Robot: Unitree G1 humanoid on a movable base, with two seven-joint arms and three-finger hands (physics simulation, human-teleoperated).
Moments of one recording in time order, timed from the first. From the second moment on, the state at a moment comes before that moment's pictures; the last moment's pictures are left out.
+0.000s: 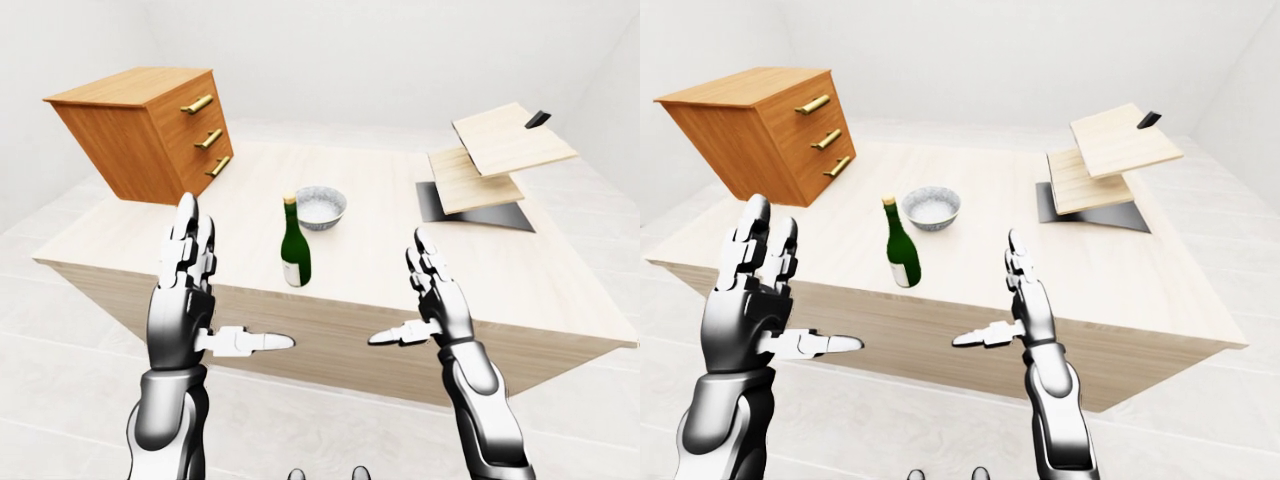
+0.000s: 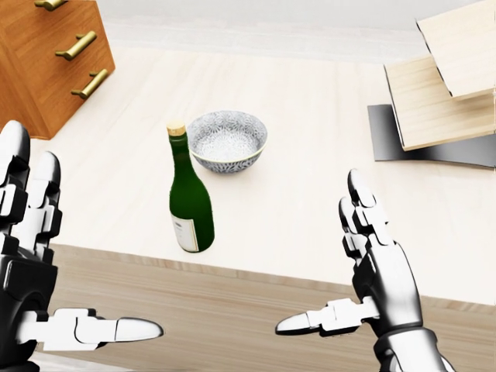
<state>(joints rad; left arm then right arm) 0.16 0.01 0.07 -0.70 0.01 0.09 -0.13 0.08 -0.02 -0.01 -0.30 0.00 0.09 0.14</state>
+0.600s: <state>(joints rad) 0.17 0.01 0.07 -0.71 0.00 0.09 -0.14 0.07 -0.02 -0.01 -0.32 0.00 0.09 0.16</state>
